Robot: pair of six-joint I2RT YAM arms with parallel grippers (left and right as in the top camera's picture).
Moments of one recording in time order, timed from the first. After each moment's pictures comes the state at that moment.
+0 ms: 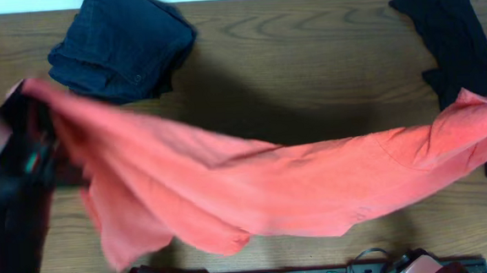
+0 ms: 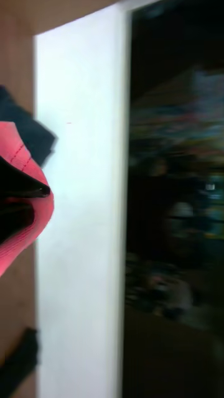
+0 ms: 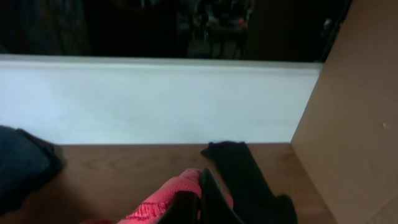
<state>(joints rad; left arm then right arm) -0.20 0.96 1.85 -0.90 -0.10 -0.09 -0.90 1.33 2.72 -1.65 -0.79 -0.22</state>
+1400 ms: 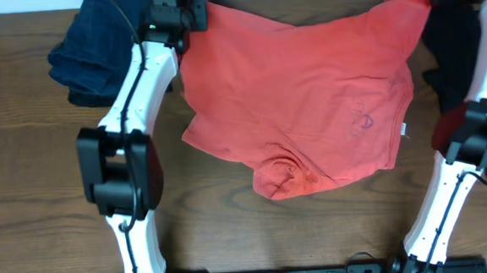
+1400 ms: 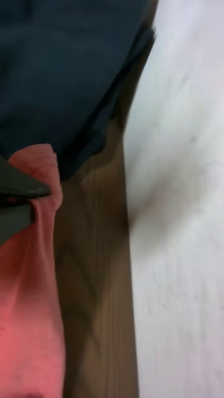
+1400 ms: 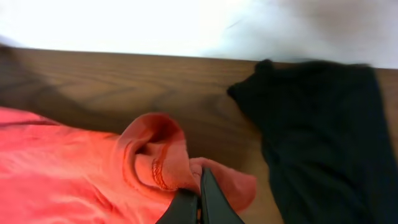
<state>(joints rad) -0.20 2.14 1.85 -0.33 -0.09 -0.09 -0.29 2.47 2.69 -1.12 -0.36 -0.22</state>
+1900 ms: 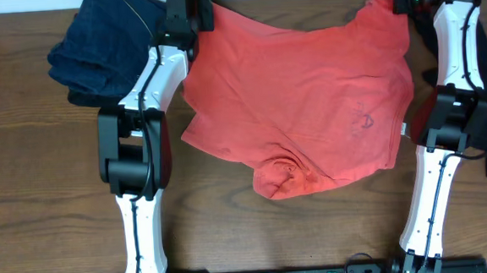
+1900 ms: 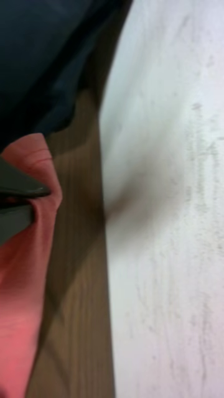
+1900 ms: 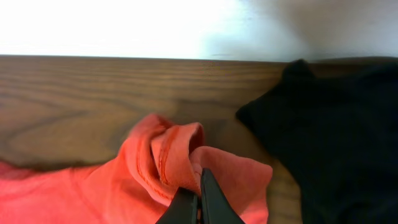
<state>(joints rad) -0.20 2.31 1.85 -0.04 -0.09 -0.09 -0.22 2.71 2.69 -0.84 -0.27 -0.12</state>
